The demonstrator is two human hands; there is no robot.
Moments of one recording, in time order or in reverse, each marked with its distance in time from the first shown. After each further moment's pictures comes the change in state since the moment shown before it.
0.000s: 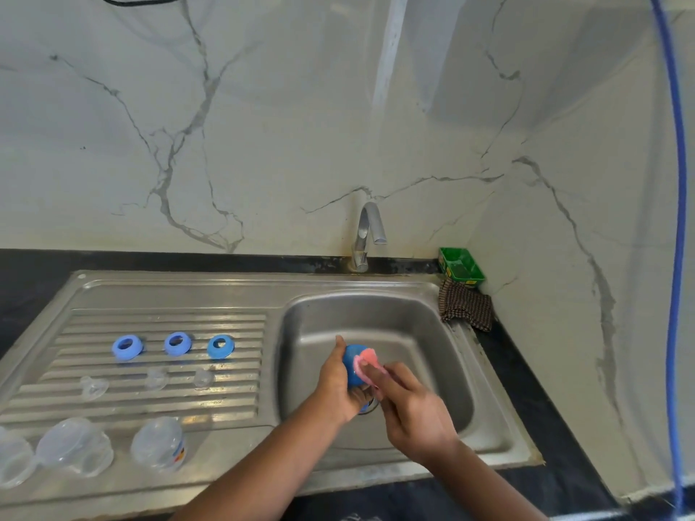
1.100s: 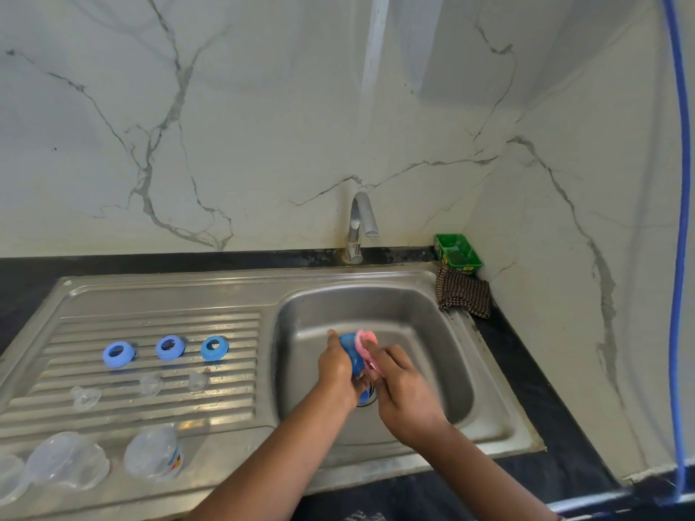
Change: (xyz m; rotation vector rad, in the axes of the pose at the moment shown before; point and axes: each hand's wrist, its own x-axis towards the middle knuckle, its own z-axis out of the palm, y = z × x) left_hand 0.020 0.000 0.018 0.039 0.202 0.113; right_hand 0.021 0.001 0.007 0.207 0.031 0.107
